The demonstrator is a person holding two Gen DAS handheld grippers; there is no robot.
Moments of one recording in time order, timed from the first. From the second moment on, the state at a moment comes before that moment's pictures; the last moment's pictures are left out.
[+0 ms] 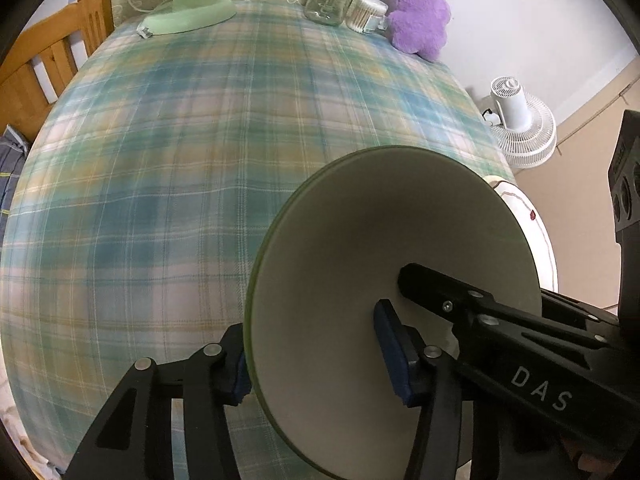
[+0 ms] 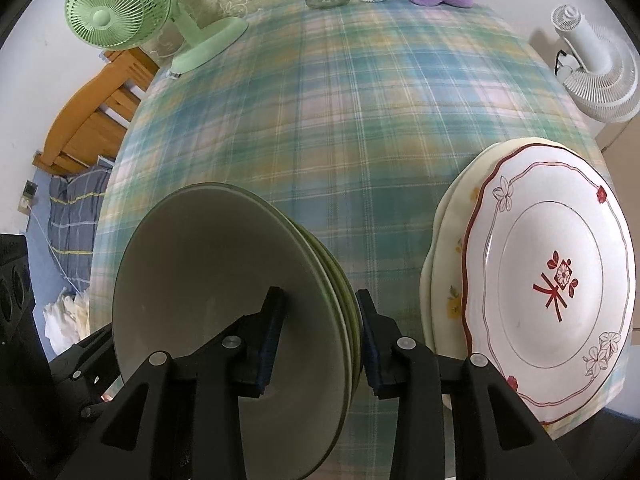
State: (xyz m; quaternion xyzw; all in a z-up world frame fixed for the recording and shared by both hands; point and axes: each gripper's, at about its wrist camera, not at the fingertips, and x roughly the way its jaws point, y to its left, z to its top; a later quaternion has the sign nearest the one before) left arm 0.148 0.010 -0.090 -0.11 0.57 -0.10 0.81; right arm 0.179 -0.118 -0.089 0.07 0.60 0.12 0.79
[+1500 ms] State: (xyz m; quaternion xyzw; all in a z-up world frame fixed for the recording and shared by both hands) left arm 0.132 -0.072 -0.012 -0.10 0.52 -0.08 0.84; right arm 0.161 -0.196 -0.011 0.09 0.56 0.12 0.81
